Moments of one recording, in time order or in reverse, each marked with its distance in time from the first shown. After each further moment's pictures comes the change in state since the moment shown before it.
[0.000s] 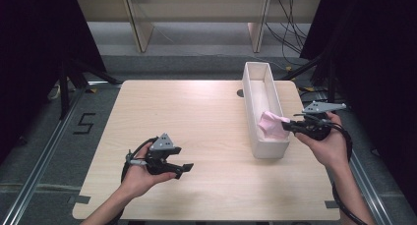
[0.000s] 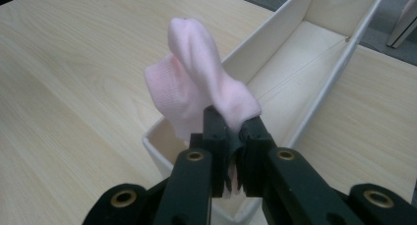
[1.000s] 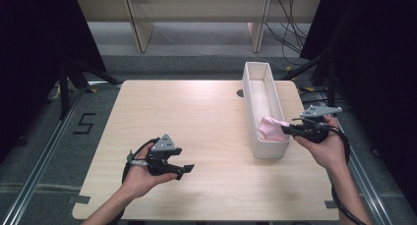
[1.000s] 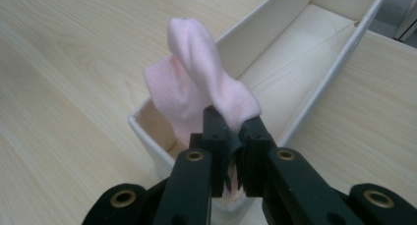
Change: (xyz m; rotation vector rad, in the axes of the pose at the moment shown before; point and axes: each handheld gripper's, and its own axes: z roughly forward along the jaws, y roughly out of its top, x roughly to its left) left arm -0.001 0.000 0.002 0.011 -0.003 0.006; right arm -0.006 -0.014 0.010 0.047 0.012 -0.004
